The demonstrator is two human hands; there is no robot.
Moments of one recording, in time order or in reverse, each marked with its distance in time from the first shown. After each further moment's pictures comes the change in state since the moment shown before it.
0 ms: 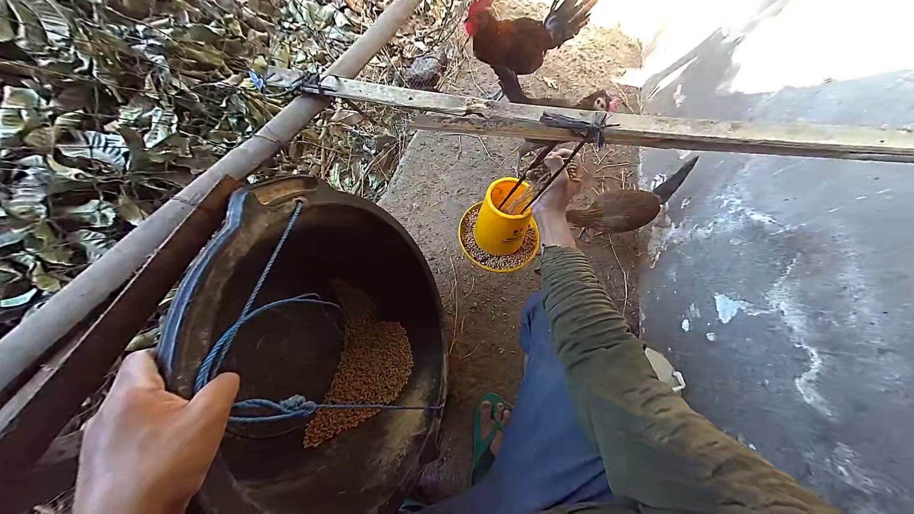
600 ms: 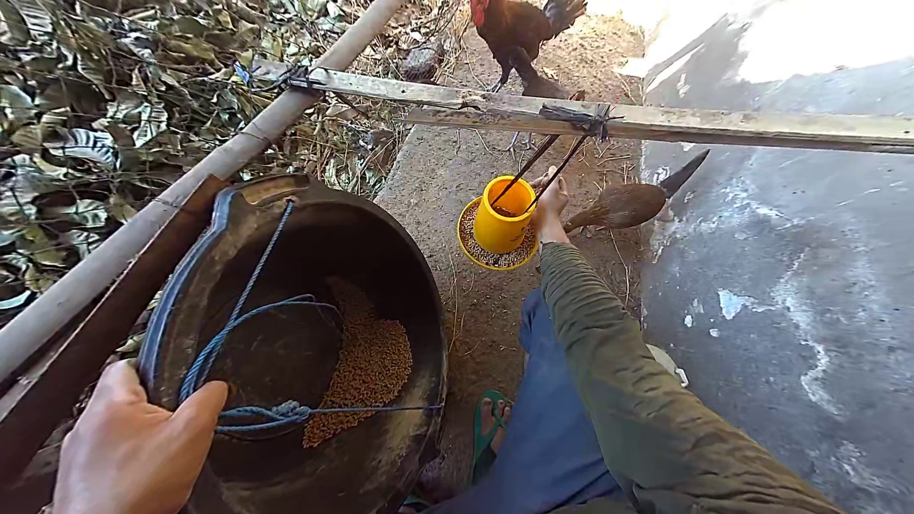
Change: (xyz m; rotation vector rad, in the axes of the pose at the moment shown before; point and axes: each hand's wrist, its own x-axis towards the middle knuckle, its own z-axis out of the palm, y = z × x) left_hand 0.006 -0.010 0.003 -0.002 0.004 -0.011; right_hand 0.017 0.062 -0.056 -0.229 0.239 0.272
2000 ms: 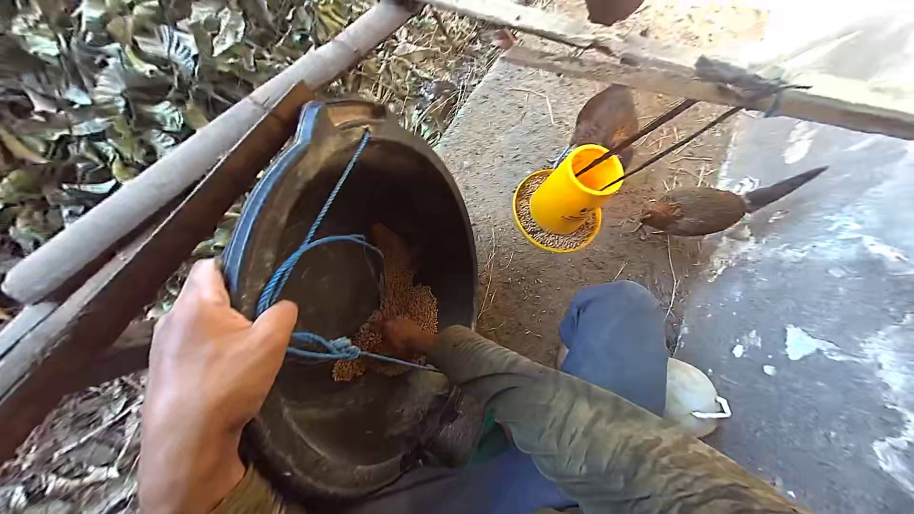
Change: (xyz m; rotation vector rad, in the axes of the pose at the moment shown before) left_hand -0.012 0.014 -0.001 -0.048 0.003 -0.095; right_hand -0.398 0.191 -0.004 -1.168 -1.966 0.158
